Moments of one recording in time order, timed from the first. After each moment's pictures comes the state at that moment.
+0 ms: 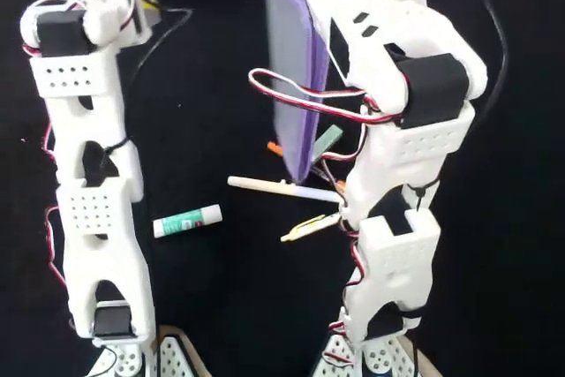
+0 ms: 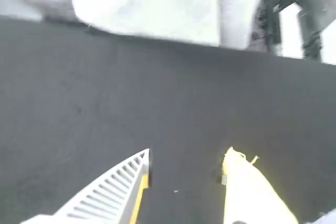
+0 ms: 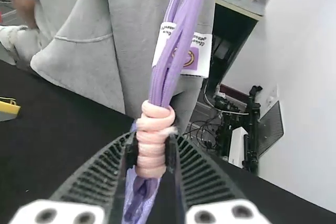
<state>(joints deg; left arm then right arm) -7.3 40.7 -92.1 100.6 5.7 -12.1 24.0 -93.7 94.8 15.2</state>
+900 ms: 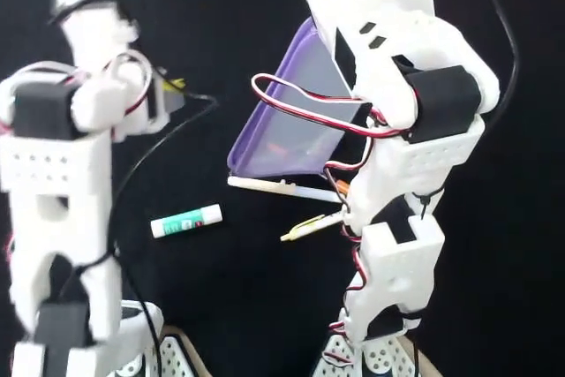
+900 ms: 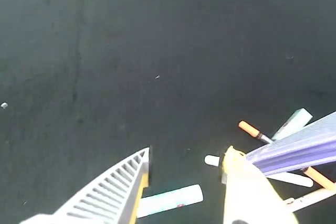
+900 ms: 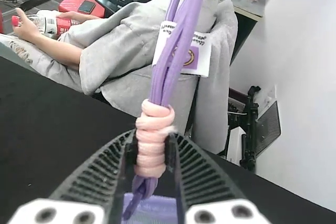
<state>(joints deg) -1.7 -20.9 -19.7 100.6 6.3 -12.0 21.5 -93.7 97.4 15.4</state>
